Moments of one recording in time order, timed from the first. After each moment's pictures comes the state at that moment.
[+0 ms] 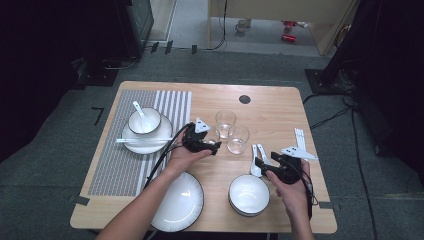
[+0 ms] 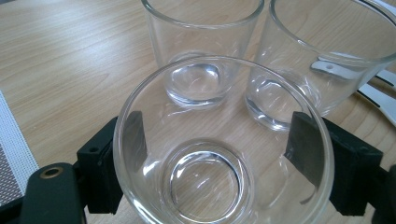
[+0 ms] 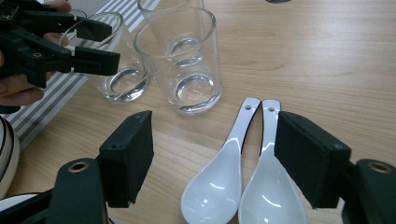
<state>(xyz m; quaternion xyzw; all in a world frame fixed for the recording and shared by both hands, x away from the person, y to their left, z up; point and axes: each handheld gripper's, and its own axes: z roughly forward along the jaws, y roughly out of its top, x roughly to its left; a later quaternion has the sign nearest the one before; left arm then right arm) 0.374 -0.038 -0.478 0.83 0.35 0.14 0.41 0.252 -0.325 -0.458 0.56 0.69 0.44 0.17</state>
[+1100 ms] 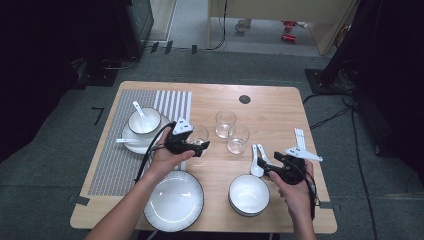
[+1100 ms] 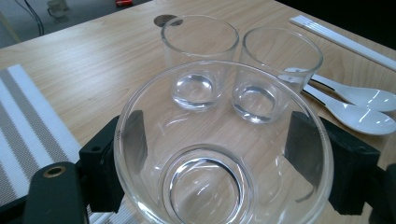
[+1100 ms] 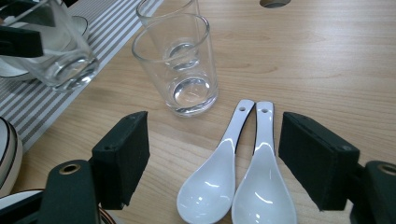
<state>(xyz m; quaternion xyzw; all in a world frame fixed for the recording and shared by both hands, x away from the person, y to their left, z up) 0.348 0.020 -0.439 0.81 0.32 0.14 0.46 0.248 -0.332 -0.455 0.56 0.68 0.45 0.17</state>
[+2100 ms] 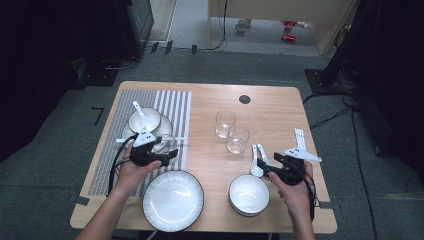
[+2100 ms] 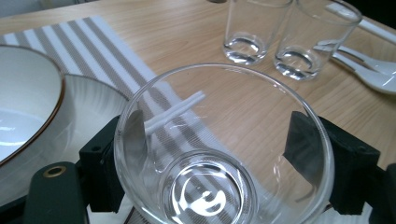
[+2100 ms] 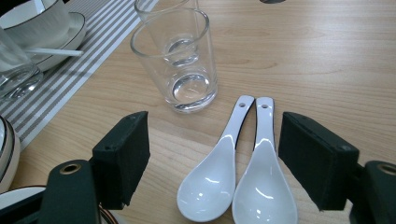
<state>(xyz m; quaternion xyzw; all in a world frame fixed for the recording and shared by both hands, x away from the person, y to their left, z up) 0.323 0.109 -0.459 0.79 0.38 0.15 0.45 0.247 -0.330 -0.456 0.56 0.68 0.44 0.17</state>
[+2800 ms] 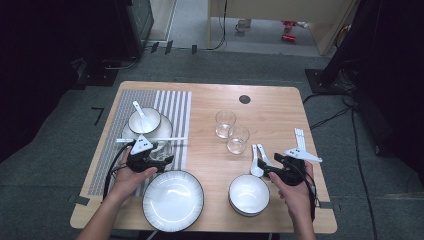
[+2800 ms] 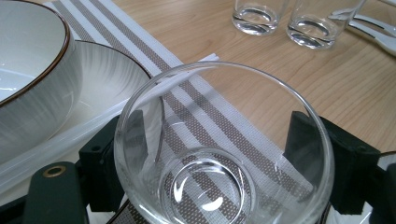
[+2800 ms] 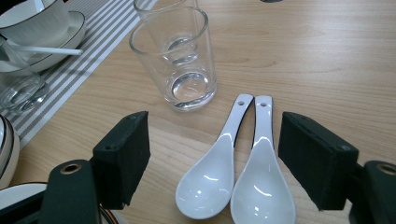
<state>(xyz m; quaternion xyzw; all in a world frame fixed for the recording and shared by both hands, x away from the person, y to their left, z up) 0.317 0.121 -0.484 0.80 0.37 0.16 0.45 0.246 -0.332 -0.457 0.56 0.68 0.44 0.17</state>
